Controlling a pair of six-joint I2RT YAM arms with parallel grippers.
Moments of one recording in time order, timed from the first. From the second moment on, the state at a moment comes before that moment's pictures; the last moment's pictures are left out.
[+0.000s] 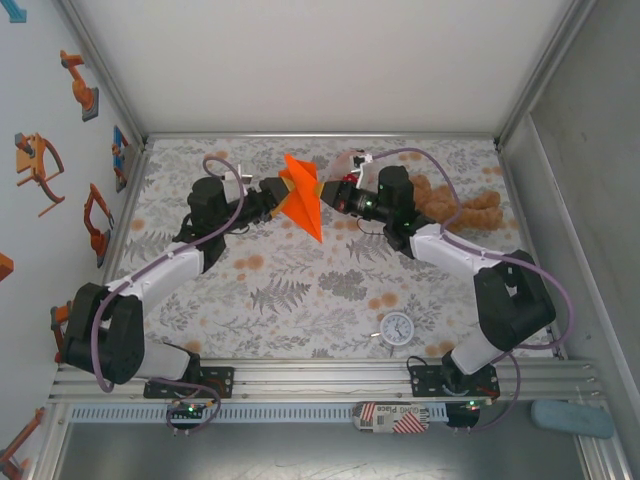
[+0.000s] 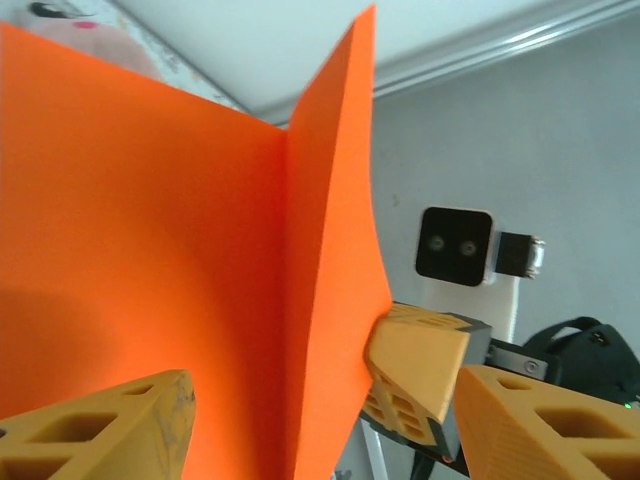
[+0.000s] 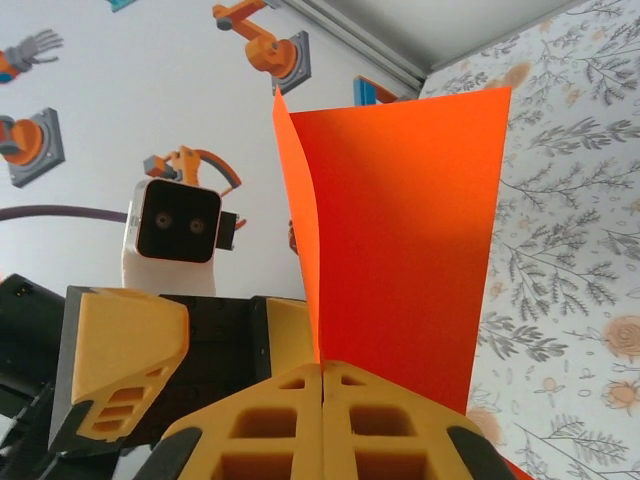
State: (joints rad) left arm -0.41 1.39 0.79 0.45 0.65 -1.10; right arm 0.53 1.58 0.98 0.47 -0.62 0.96
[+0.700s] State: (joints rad) left arm -0.46 1.46 0.82 0.52 0.76 -1.08; right arm 0.52 1.58 0.97 0.59 -0.67 1.09
